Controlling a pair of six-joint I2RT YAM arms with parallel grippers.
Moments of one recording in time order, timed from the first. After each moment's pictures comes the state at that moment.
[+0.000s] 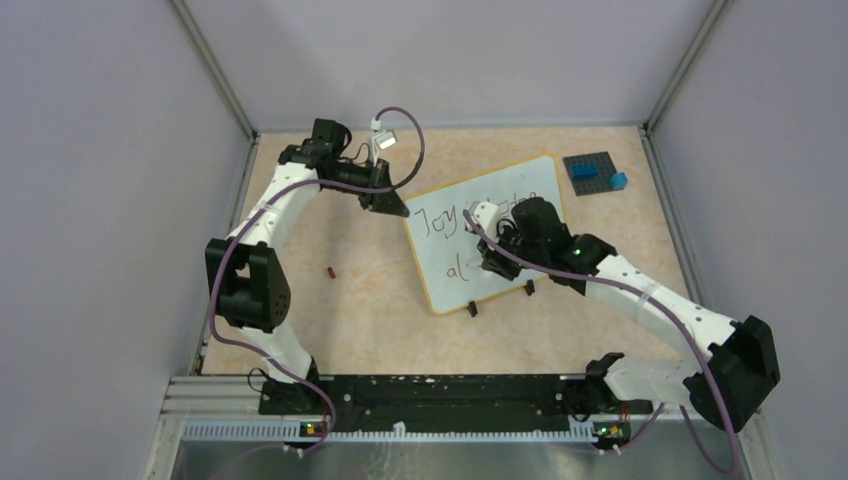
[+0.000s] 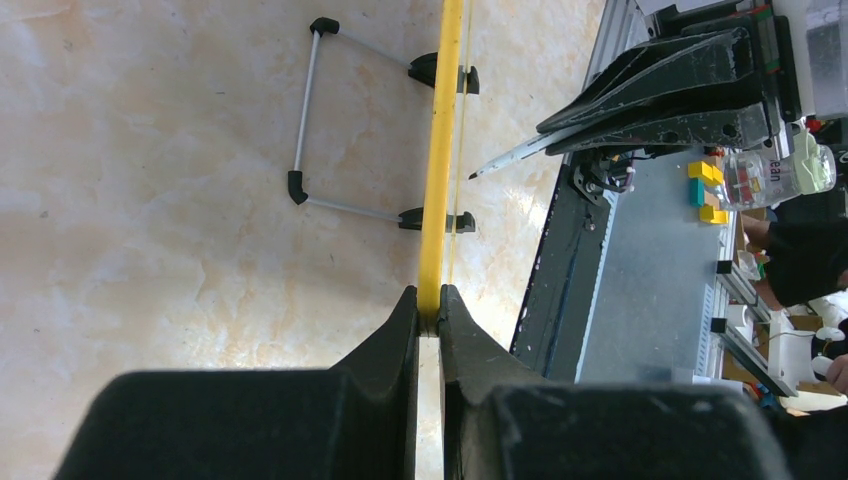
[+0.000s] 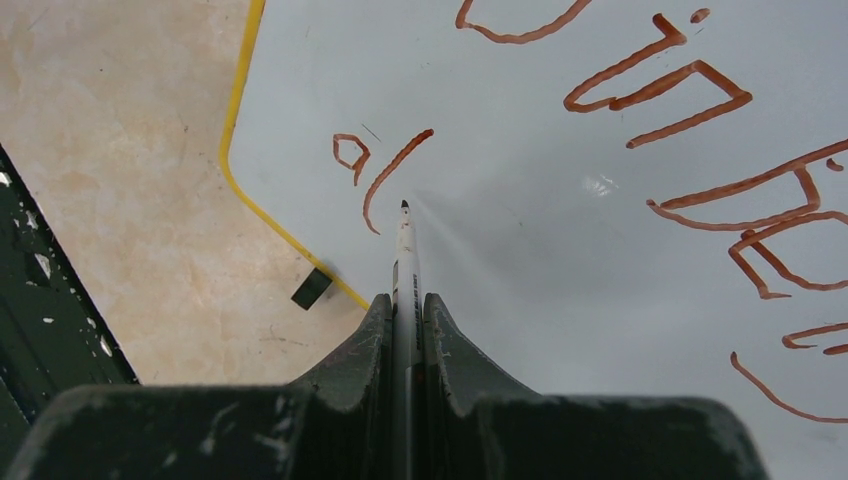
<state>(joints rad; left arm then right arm) -0.20 1.74 1.56 -0.88 1.08 0.26 0.70 1.17 0.93 -0.47 -0.22 -0.31</state>
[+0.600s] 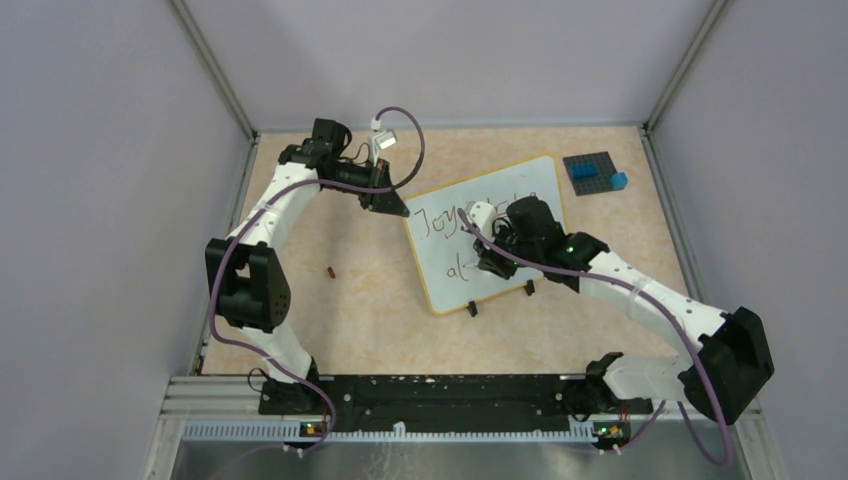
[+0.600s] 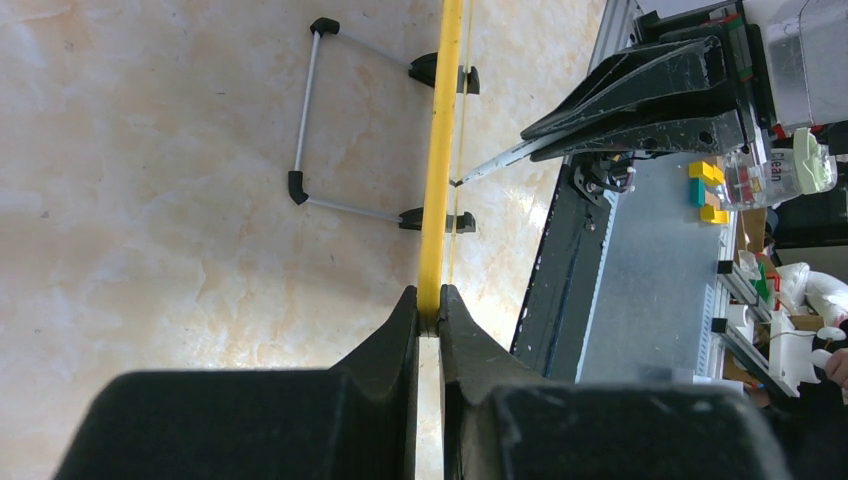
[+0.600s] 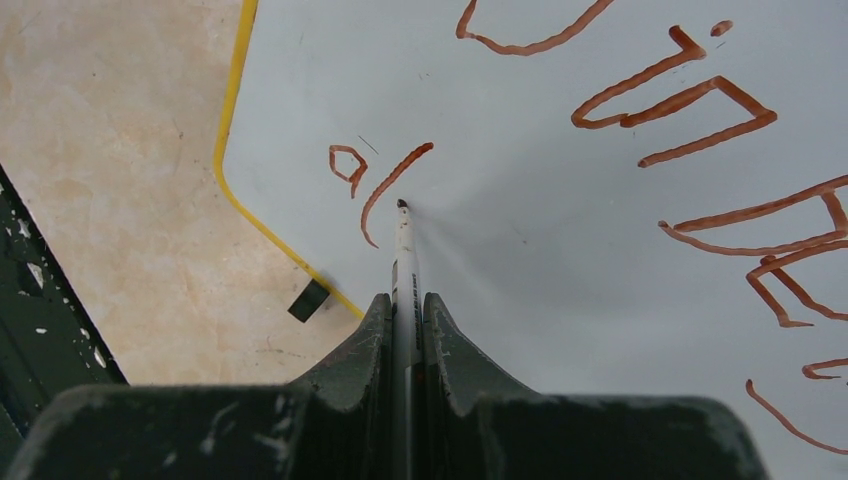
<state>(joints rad) -0.20 1.74 1.57 -0.88 1.08 0.26 0.70 1.22 0.93 -0.44 -0.23 -0.31</state>
